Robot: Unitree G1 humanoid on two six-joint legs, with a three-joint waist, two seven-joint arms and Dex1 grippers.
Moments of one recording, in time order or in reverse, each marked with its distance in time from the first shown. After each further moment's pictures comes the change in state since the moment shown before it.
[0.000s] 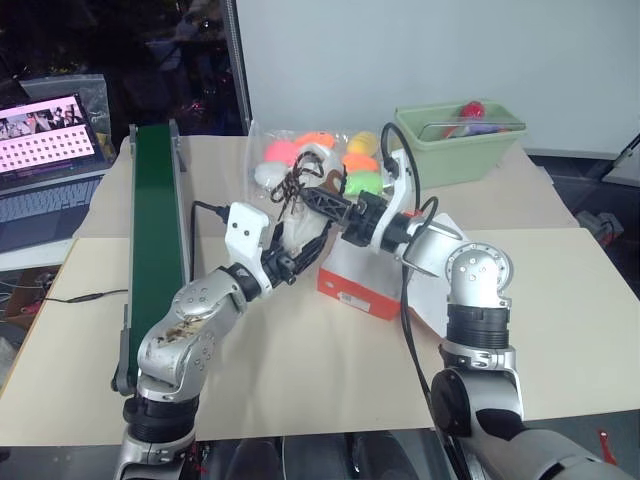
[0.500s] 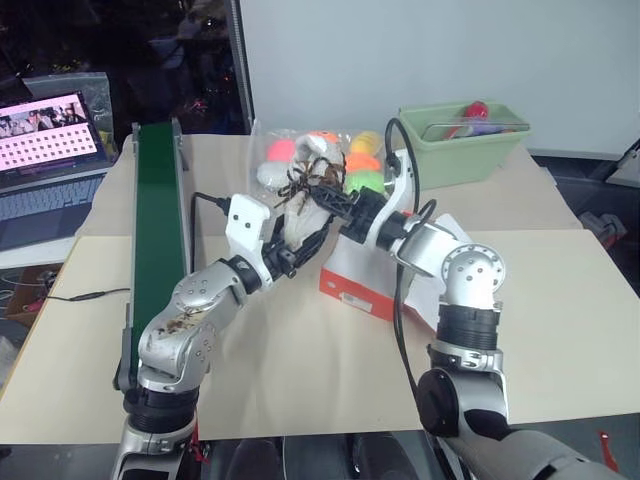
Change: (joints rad) left arm -0.030 0.006 -0.008 0.021 0.014 -0.014 -0.001; right arm -0.003 0.105 -0.093 0.002 0.034 0.009 -0.135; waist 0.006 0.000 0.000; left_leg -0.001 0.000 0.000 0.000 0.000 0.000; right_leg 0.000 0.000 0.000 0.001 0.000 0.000
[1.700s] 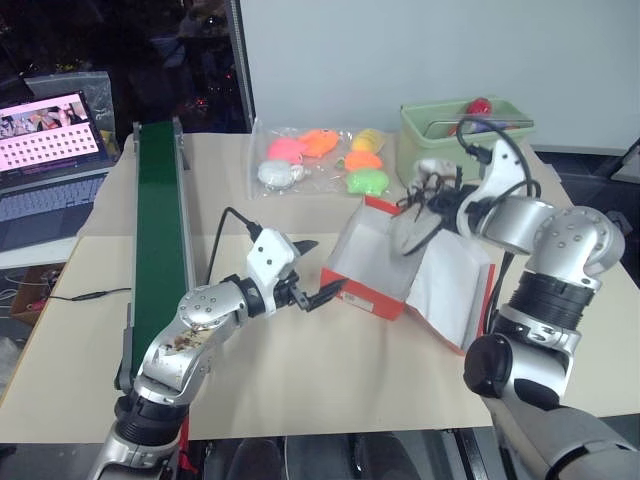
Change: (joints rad) left arm 0.070 0.166 -0.173 0.037 0.081 -0.203 -0.310; right arm -0.115 -0.262 -0.294 -0.047 -0.277 0.471 -0.476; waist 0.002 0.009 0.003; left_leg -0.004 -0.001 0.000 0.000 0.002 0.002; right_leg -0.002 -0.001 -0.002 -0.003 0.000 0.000
